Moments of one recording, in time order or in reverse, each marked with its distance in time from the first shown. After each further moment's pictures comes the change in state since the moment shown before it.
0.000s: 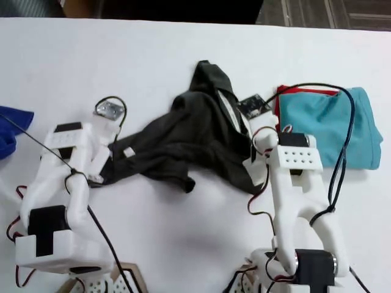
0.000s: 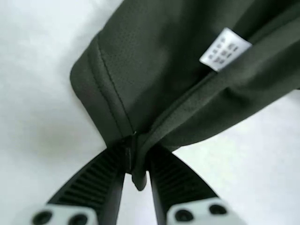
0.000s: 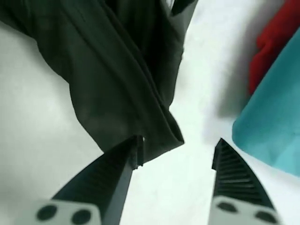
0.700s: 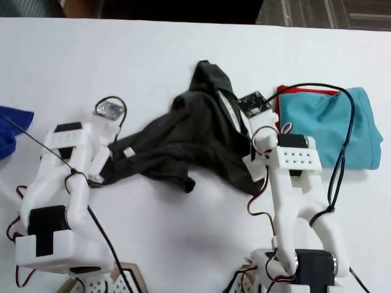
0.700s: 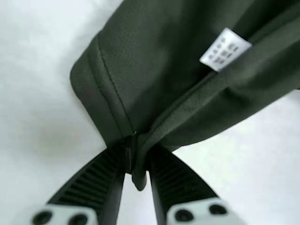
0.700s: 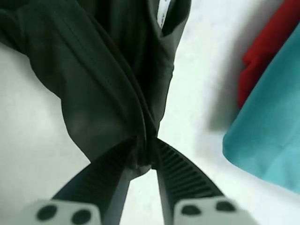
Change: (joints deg) left arm 0.0 0.0 0.0 0.0 0.0; right arm 0.0 0.0 0.5 -4.5 0.0
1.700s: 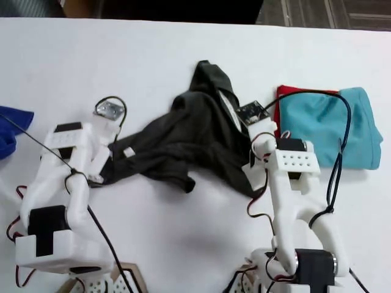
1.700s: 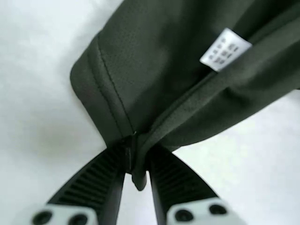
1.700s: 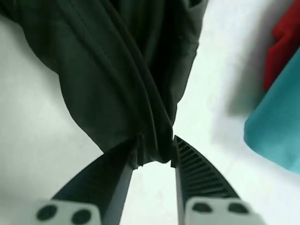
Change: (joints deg) left arm 0.0 0.0 0.0 0.0 0.0; right arm 0.1 0.2 3.3 1.5 0.0
